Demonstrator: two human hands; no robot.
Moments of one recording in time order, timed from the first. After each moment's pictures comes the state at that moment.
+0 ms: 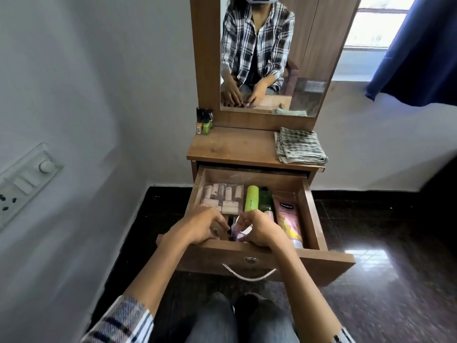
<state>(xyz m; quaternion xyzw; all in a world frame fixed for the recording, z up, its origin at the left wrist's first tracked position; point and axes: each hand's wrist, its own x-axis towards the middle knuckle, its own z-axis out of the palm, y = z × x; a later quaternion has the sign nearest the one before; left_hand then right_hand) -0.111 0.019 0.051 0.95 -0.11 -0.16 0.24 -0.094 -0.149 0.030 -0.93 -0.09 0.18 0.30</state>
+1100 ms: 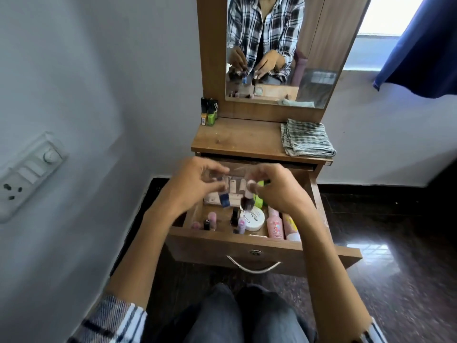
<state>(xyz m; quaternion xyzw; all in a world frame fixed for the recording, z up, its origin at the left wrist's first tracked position) -0.119 0.030 0.122 0.90 -0.07 0.05 0.42 -0.100 -0.151 0.123 -0.92 -0.12 0.03 0.38</state>
